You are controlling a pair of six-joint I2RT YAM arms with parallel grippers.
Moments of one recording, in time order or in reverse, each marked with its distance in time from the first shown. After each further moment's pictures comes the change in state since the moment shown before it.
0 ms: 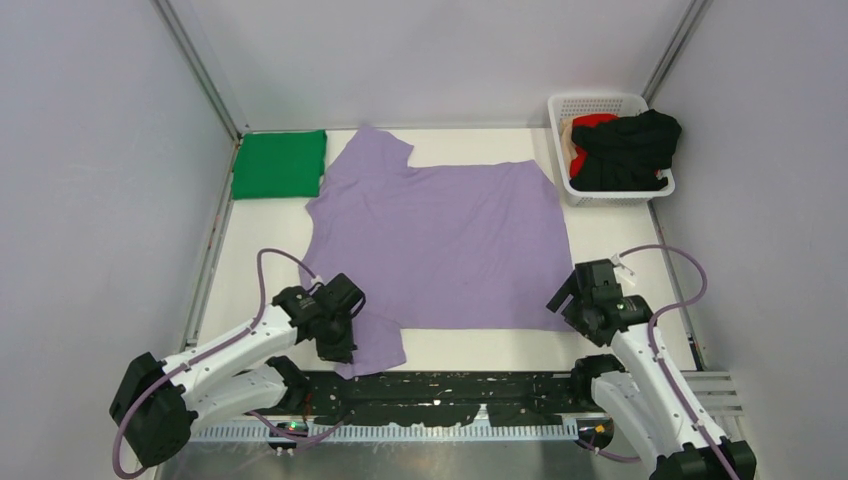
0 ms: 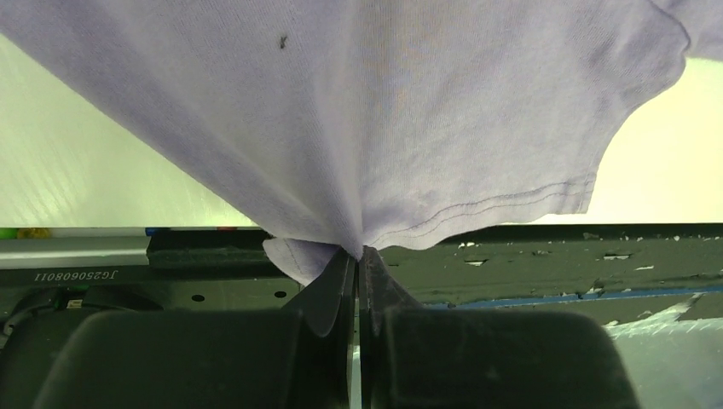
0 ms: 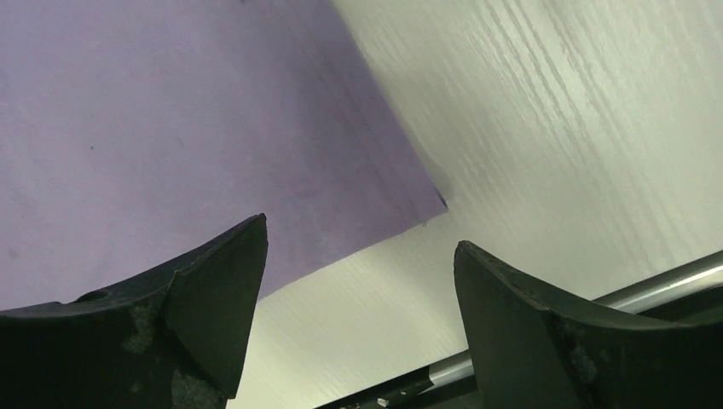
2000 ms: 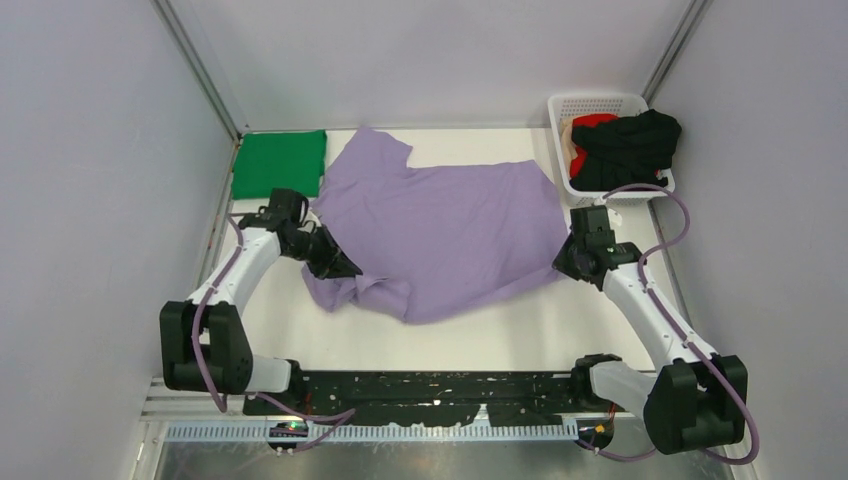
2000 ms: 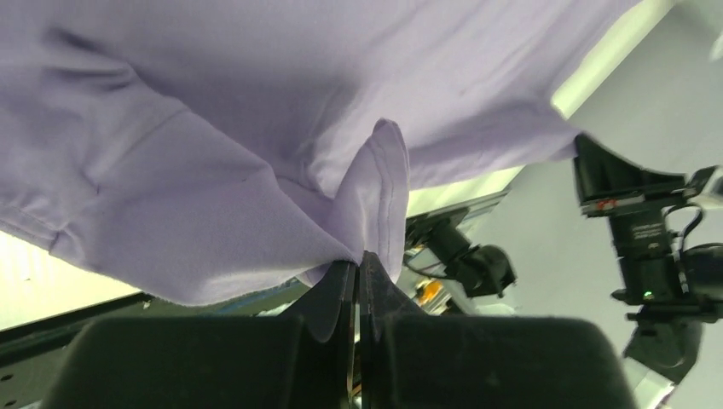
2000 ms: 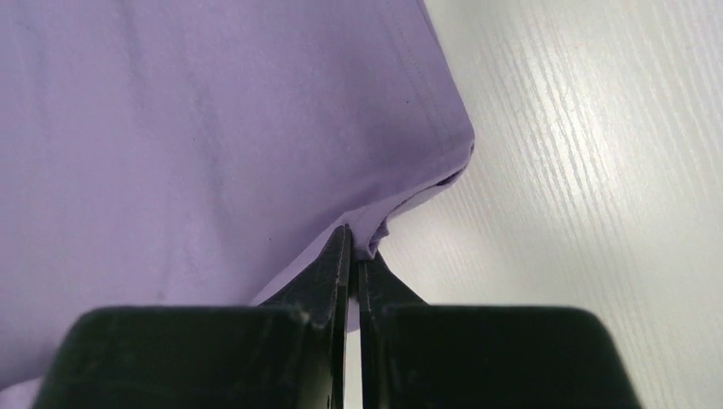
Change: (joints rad) left arm 0.679 0.402 0.411 0.078 0.615 0.209; right arm -0.012 0.357 0.241 0.257 -0.039 -0.169
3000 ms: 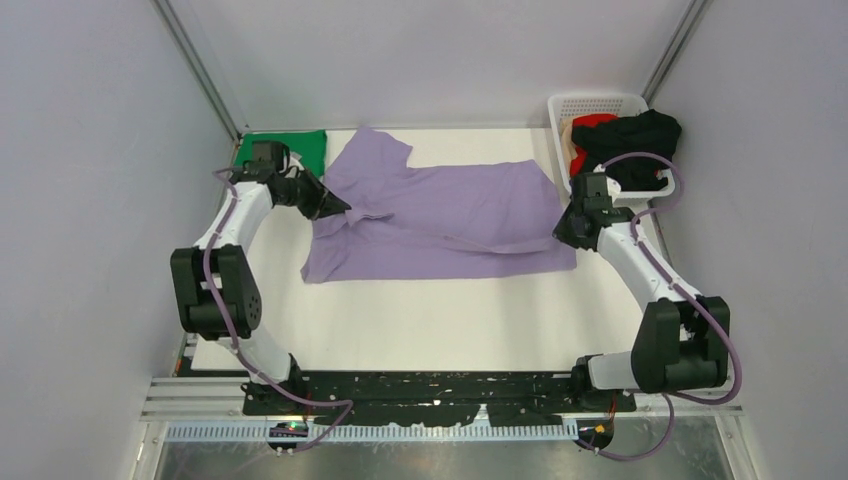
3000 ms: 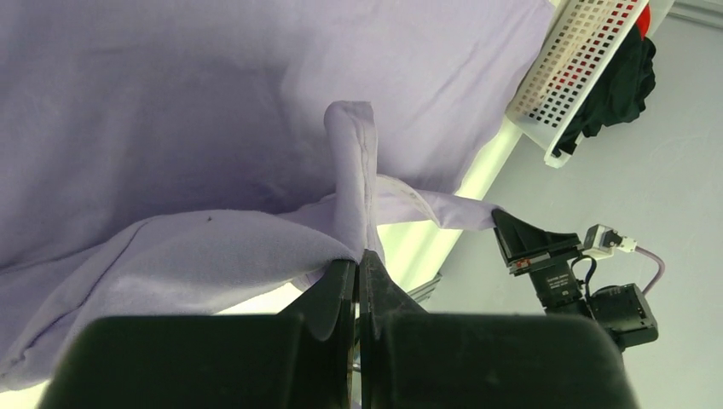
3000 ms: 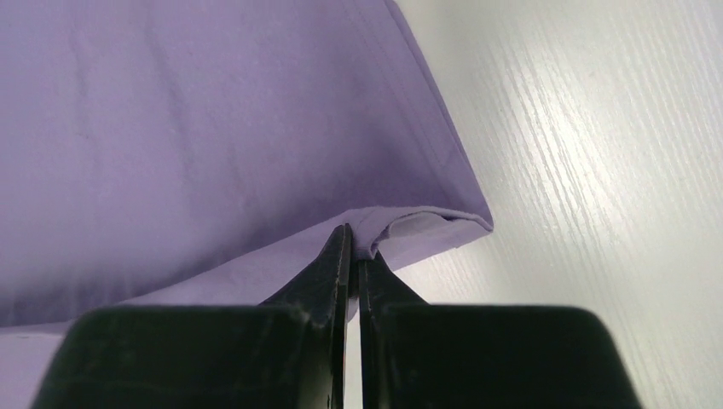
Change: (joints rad) left arm 0.135 0.294 0.338 0.222 0.021 -0.070; right arm -0.063 0.253 0.202 0.075 0.002 -0.056
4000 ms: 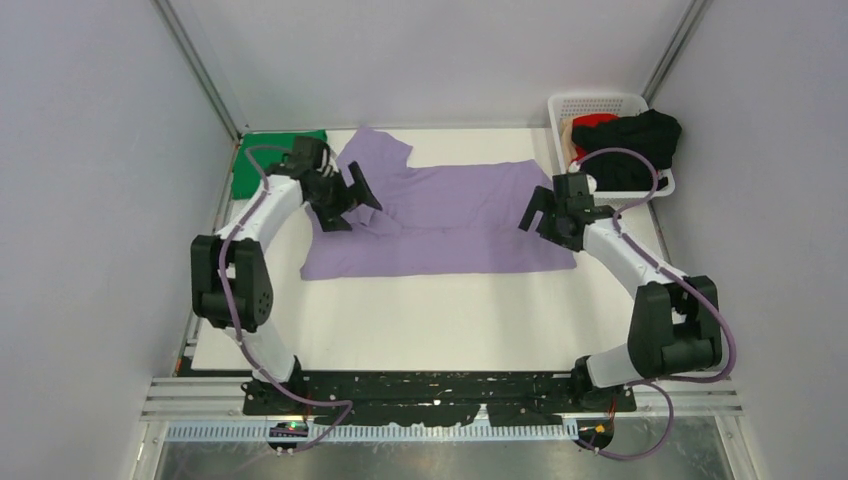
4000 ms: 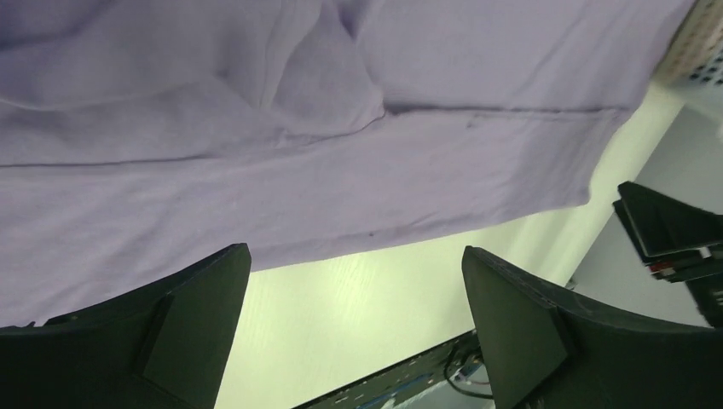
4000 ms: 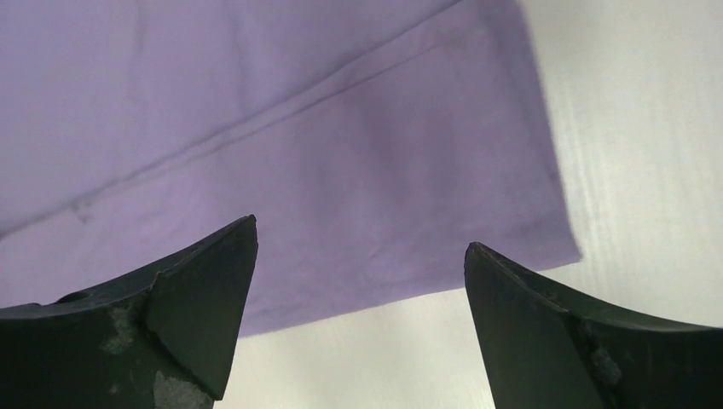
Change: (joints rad) left arm -0.141 0.089 0.149 -0.069 -0.250 0.164; right arm 0.062 0.093 0.028 0.112 -0.031 -0.024
